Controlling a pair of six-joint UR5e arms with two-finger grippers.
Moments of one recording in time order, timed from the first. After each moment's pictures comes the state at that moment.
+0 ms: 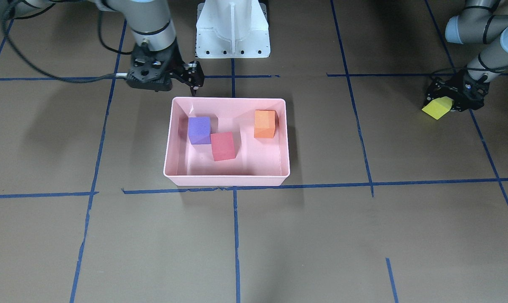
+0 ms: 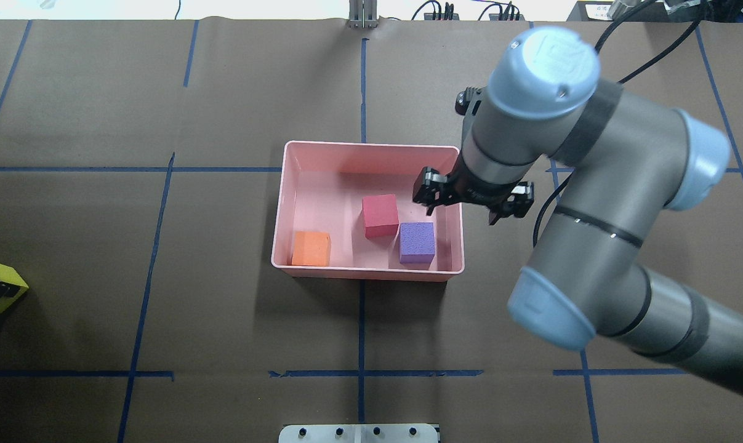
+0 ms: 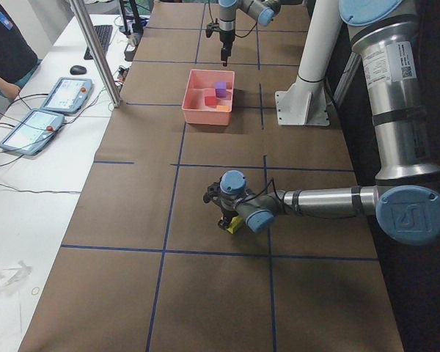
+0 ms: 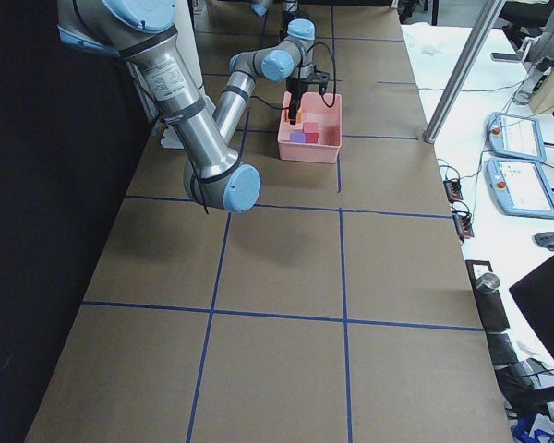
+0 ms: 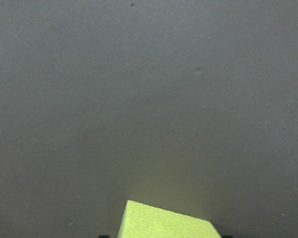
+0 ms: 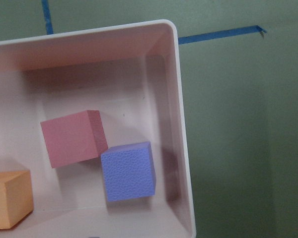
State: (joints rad) left arm -0.93 -1.33 -1.64 -2.41 -2.26 -0.37; right arm 0.69 -0.95 1.99 -1.93 2.06 1.18
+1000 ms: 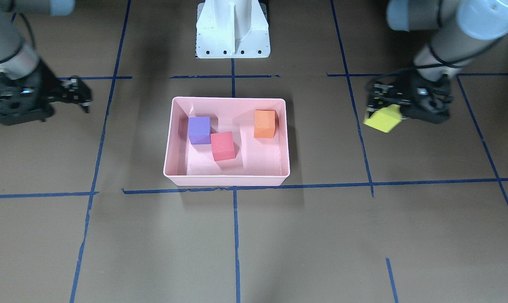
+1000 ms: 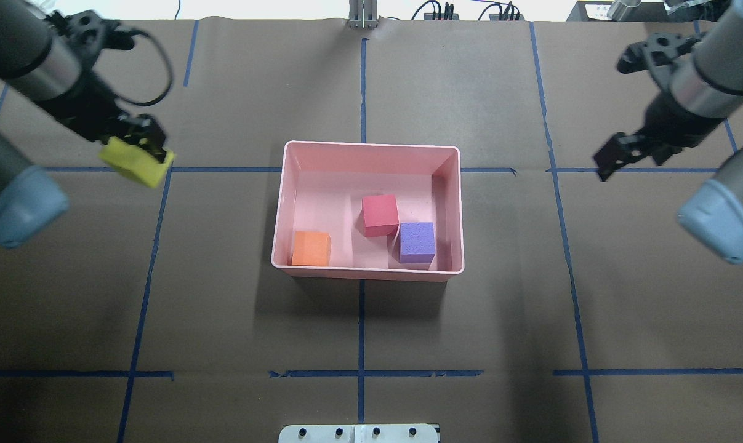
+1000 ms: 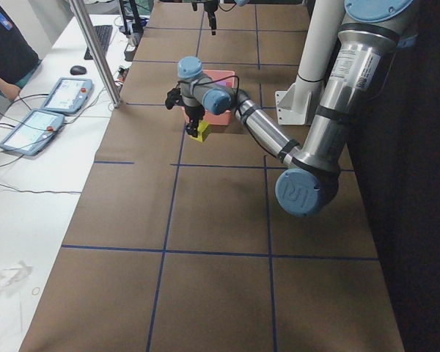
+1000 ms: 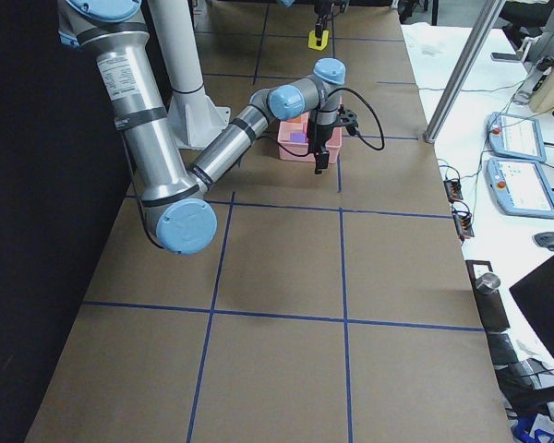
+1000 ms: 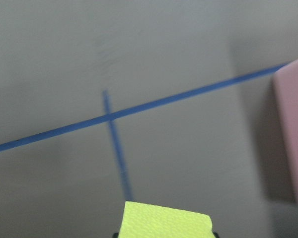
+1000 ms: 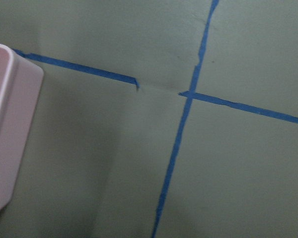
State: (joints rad) left arm -0.93 -2.09 -1.93 -1.37 -2.23 -0.72; right arm 1.05 -1.32 2.05 -1.92 2.20 0.34
